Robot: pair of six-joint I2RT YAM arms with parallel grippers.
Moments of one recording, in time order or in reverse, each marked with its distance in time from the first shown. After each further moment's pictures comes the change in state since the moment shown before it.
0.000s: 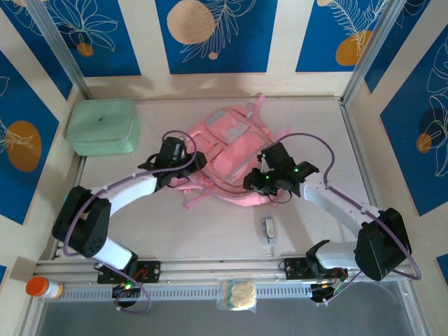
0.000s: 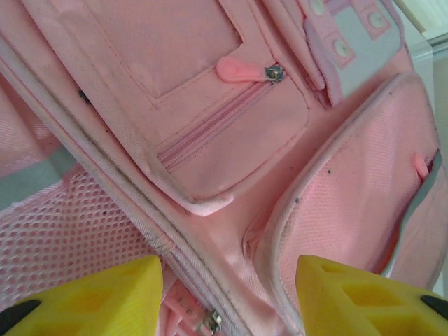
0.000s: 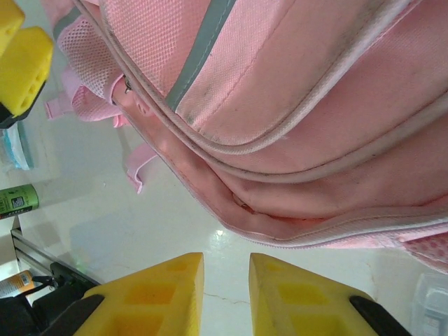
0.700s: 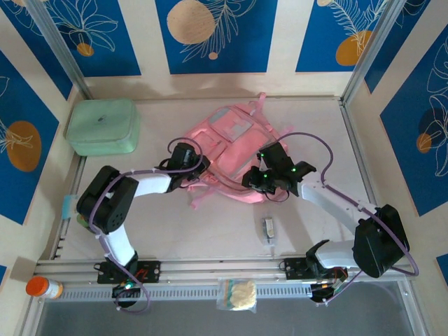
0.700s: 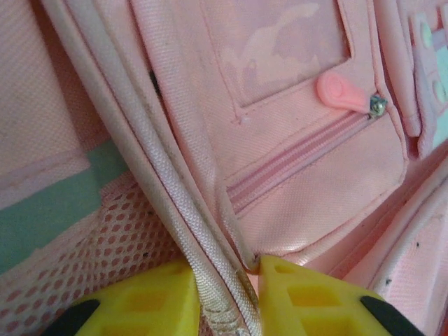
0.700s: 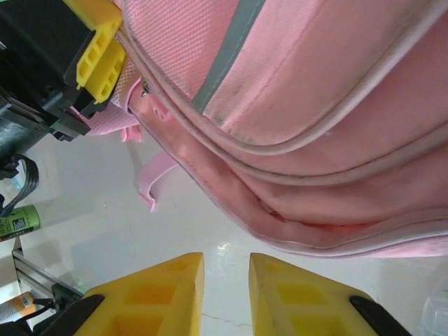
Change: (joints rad) left arm -0.039 0.241 -0.010 0.283 -0.056 -0.249; right arm -0.003 0.018 -0.004 0.047 0.032 0.031
